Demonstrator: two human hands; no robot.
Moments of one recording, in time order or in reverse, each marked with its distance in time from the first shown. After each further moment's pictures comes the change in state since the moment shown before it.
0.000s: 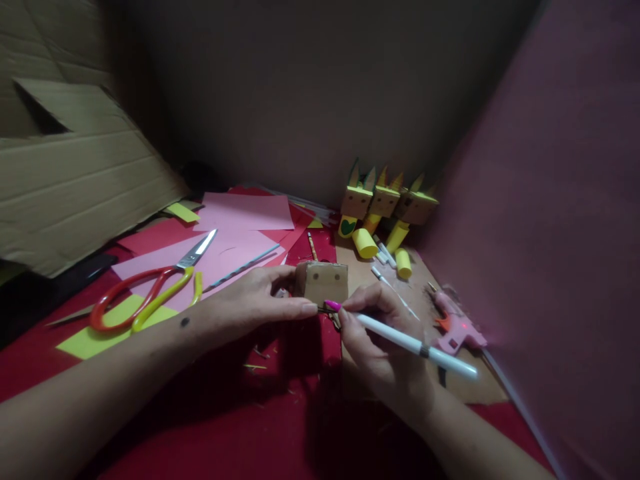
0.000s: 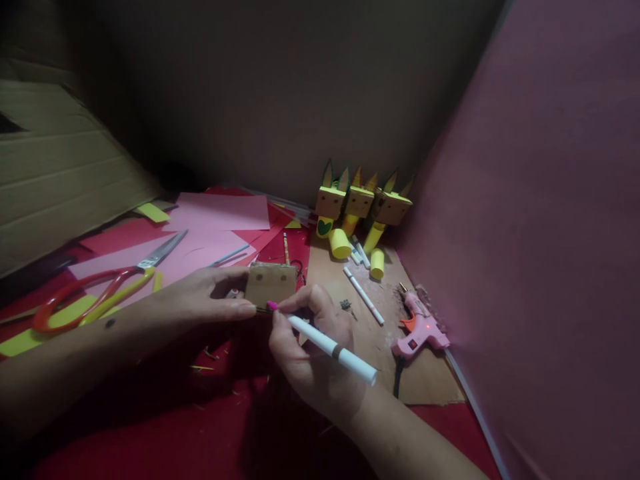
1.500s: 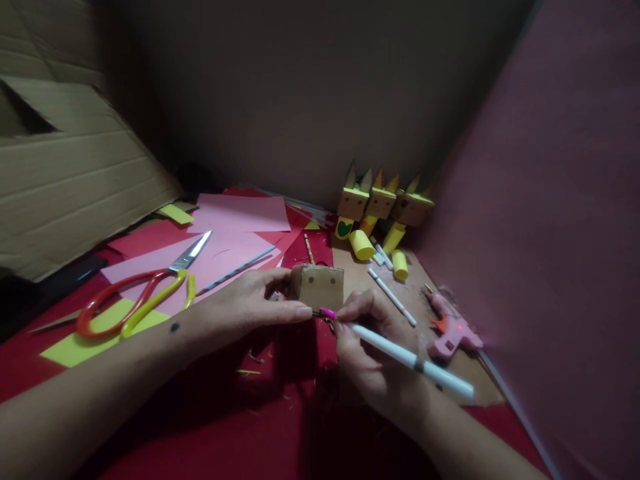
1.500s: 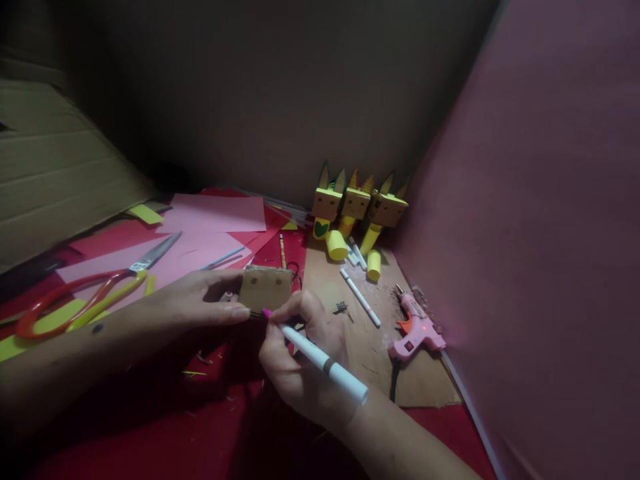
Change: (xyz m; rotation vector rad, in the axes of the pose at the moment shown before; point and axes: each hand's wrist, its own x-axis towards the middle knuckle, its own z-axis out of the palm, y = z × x) left_hand 0.001 -0.004 0.000 -0.001 -0.019 -0.017; right_hand -0.003 0.002 0.000 -0.057 -0.005 -0.044
